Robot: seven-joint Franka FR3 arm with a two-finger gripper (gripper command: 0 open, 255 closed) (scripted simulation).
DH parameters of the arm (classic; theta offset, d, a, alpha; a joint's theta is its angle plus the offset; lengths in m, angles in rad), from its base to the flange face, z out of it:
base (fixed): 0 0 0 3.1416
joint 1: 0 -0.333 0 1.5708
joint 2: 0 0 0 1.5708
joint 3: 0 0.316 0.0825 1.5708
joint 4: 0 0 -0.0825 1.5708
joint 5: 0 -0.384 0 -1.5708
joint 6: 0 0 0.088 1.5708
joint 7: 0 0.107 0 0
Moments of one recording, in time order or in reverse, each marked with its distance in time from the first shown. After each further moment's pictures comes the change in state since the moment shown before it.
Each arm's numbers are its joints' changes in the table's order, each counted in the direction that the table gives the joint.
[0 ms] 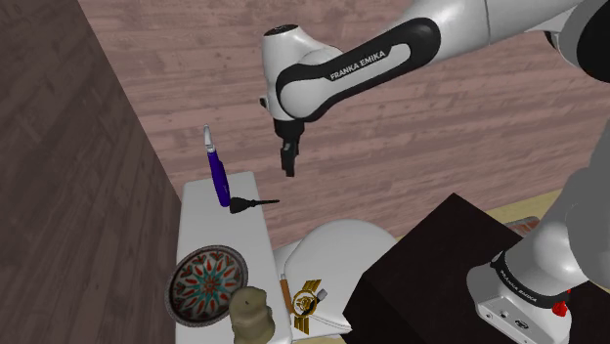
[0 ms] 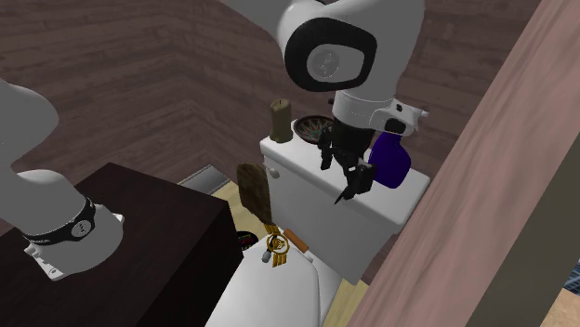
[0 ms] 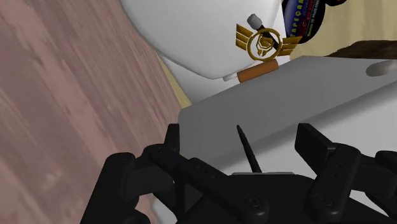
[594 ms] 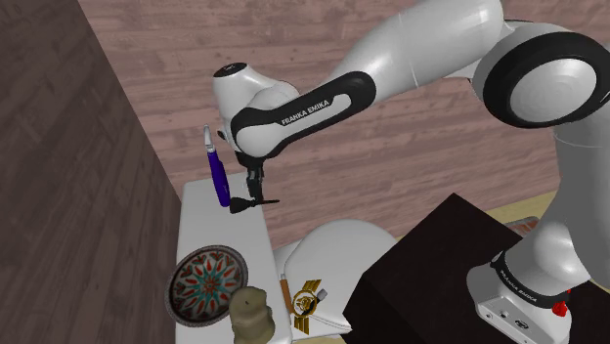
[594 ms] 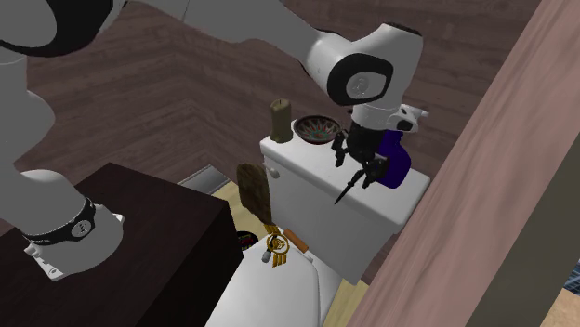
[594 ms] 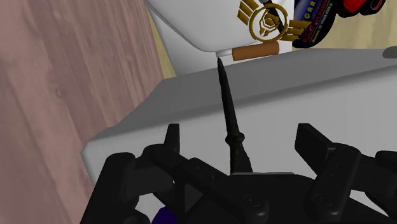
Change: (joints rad) arm -0.102 0.297 0.037 0.306 0.082 -0.017 -0.053
